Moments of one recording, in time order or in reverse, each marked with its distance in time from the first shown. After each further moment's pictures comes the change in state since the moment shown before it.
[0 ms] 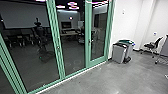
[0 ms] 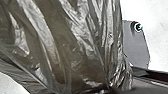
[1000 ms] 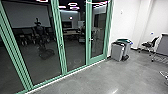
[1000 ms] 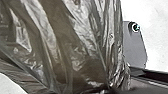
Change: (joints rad) left arm 0.000 -0.011 0.026 0.000 0.001 0.000; right arm 0.003 -0.008 0.012 0.000 -0.012 0.000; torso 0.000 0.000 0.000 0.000
